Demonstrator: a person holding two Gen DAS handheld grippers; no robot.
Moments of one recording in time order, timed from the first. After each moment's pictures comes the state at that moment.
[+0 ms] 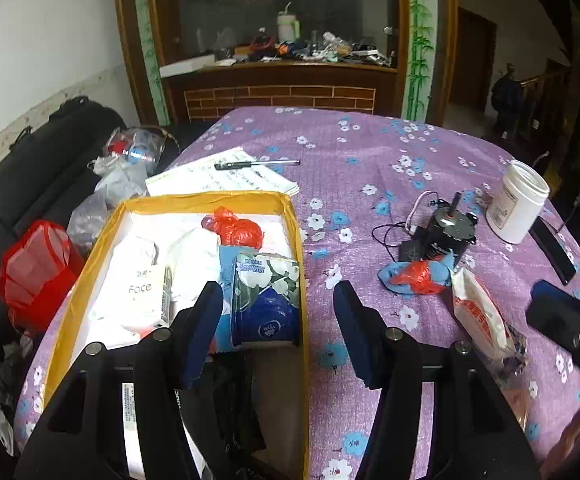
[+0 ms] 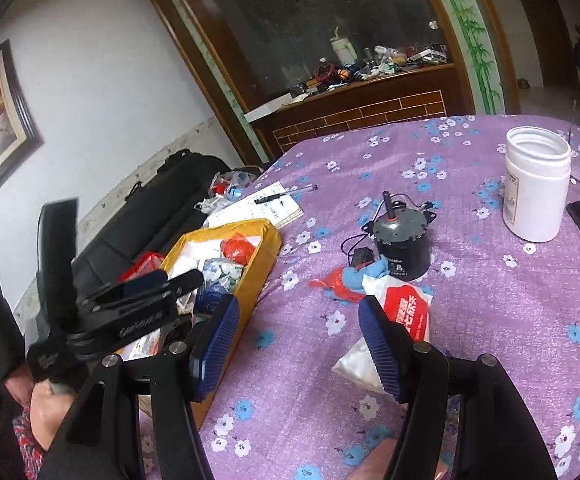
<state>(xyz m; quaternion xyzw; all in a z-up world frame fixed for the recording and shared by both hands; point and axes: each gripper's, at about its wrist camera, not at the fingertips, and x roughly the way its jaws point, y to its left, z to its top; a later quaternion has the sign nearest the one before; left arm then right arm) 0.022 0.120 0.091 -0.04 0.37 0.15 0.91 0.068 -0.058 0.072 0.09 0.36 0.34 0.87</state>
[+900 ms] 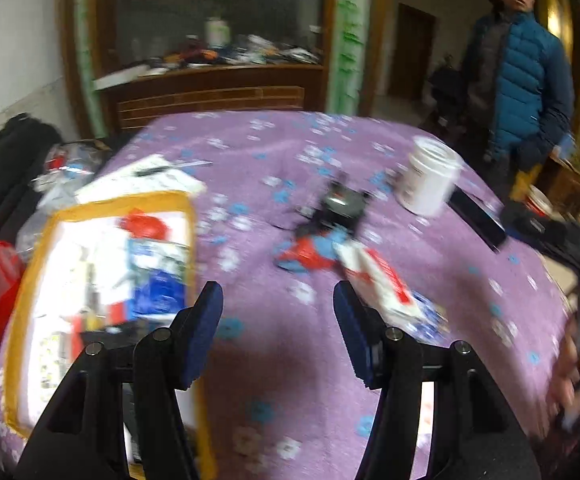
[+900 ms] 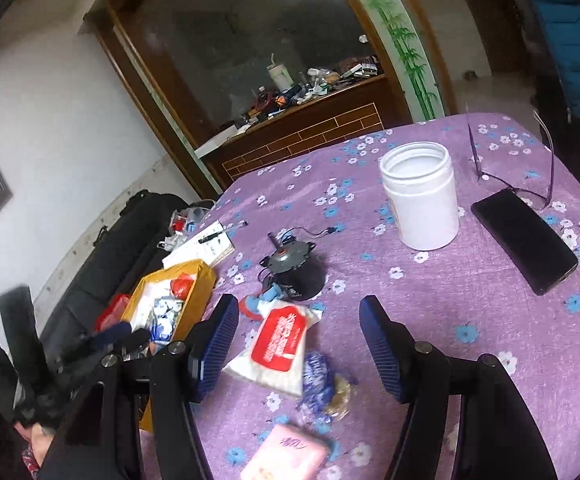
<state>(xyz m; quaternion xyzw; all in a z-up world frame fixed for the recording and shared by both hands) 0.006 0.051 0.102 -0.04 0.38 0.02 0.92 0.086 -0.170 0.087 0.14 0.35 0.24 0.89</state>
